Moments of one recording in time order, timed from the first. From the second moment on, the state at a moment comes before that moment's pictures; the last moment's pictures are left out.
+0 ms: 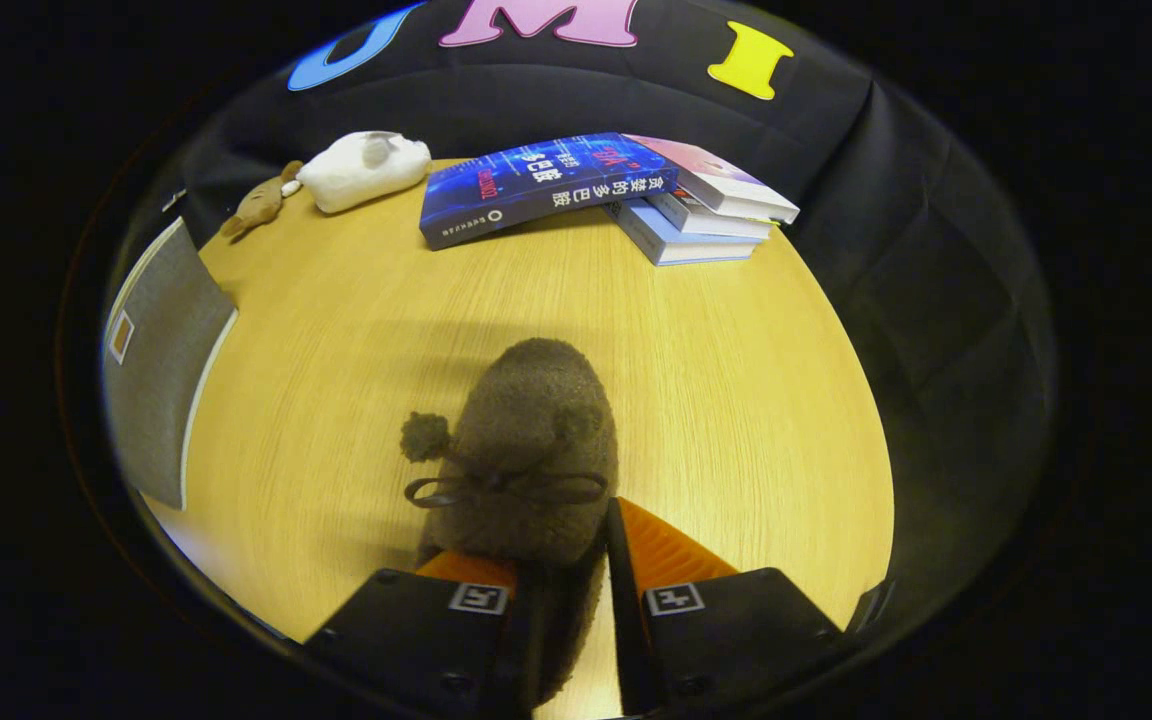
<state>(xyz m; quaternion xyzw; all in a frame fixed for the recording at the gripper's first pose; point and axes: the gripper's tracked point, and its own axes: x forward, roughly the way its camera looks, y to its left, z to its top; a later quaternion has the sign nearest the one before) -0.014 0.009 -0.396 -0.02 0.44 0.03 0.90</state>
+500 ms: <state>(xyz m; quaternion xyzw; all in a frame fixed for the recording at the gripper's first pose) -0.028 0.039 -0.322 0.03 0.41 0.01 0.91</state>
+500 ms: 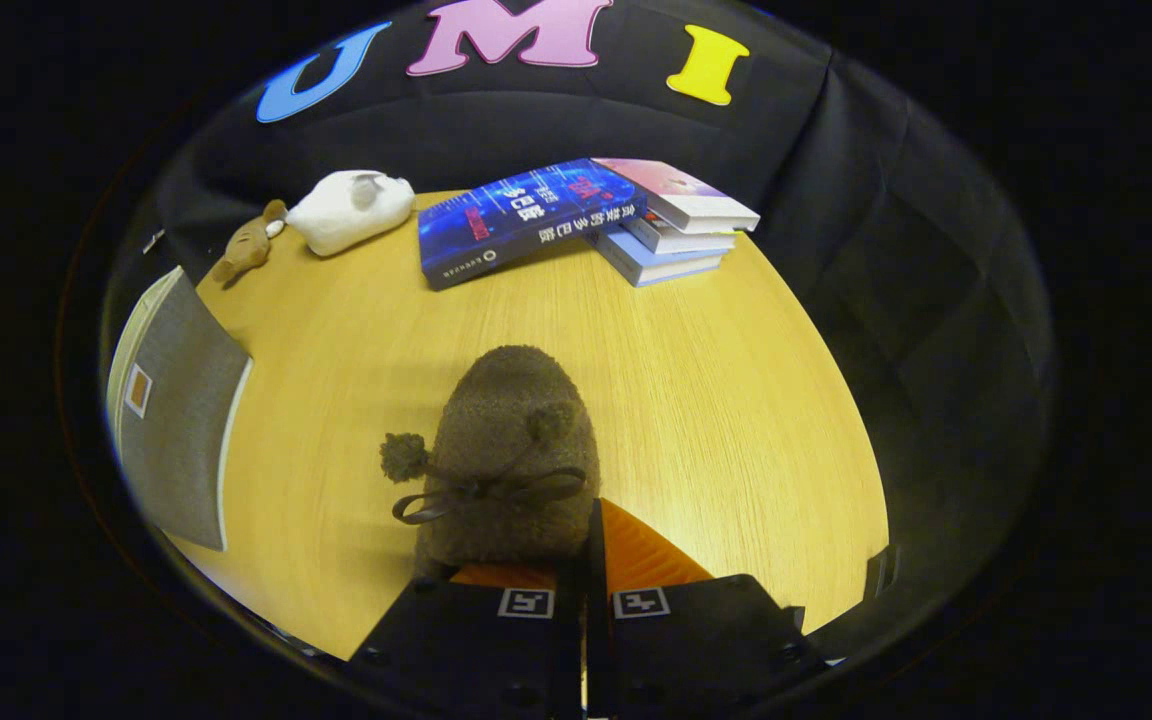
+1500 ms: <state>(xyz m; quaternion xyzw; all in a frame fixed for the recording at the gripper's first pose) -0.029 0.375 -0.128 0.11 0.36 0.17 0.91</state>
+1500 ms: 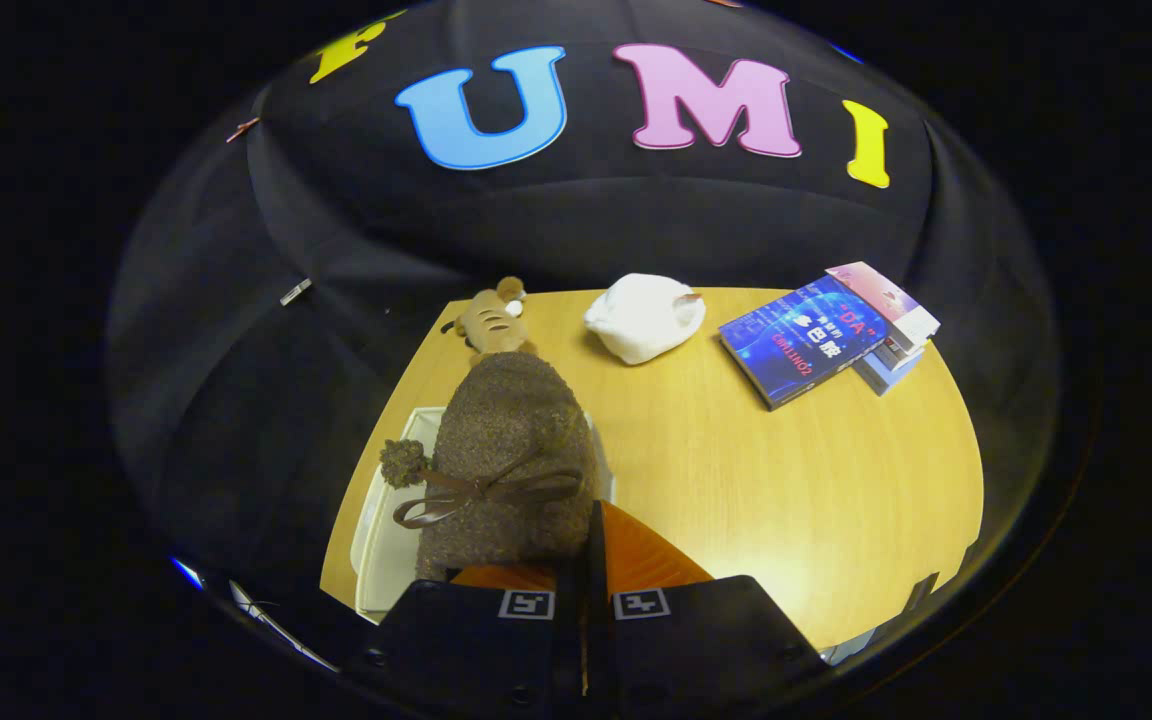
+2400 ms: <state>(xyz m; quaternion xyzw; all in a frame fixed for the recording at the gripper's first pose) -0.026 0.418 -0.242 0.01 0.47 0.07 0.88</state>
